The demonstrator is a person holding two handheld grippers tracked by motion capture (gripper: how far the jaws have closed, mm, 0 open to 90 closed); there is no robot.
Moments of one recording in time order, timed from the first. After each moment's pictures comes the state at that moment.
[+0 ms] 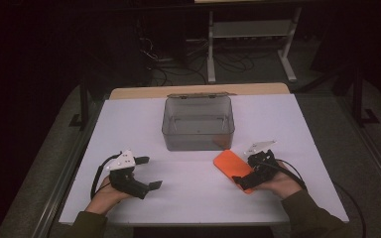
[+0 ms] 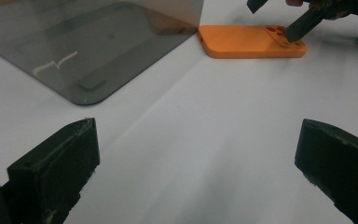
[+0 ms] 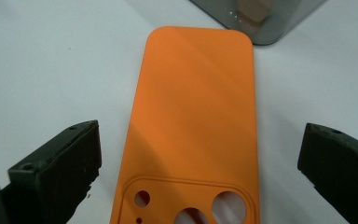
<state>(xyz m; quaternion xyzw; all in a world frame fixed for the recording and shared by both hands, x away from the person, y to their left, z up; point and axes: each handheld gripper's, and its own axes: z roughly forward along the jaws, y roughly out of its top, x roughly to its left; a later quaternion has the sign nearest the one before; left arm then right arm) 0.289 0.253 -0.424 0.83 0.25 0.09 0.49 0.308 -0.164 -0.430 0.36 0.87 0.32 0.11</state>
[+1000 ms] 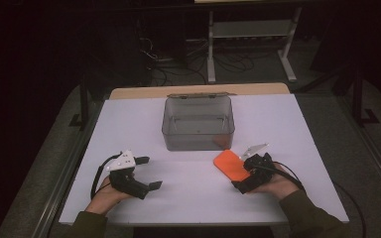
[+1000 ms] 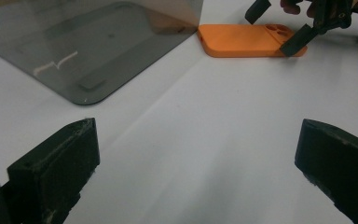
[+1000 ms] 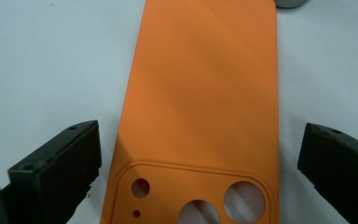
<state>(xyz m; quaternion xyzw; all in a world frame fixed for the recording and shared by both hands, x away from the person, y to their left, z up) 0.288 0.252 -0.424 0.83 0.25 0.09 0.49 0.308 -0.156 -0.443 0.35 0.89 0.27 0.10</state>
